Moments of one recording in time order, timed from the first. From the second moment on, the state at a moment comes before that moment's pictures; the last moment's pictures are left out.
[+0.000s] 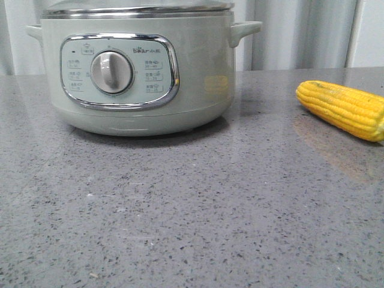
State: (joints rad) left arm -0.19 0.00 0.00 0.07 0.34 -0.02; right arm 0.03 -0.01 0.01 -0.07 0.32 -0.07
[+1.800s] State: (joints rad) left arm -0.19 0.00 0.00 0.30 0.34 -0.02; right arm 0.03 -0.01 0.01 -0.20 0.09 -0.07
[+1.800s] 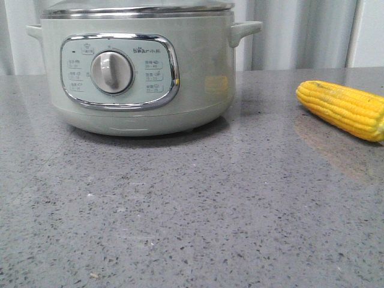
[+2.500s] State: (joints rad) left arm -0.19 0.00 0.00 0.30 0.34 -0.02; right arm 0.03 -0.01 0.01 -0.20 0.01 -0.07
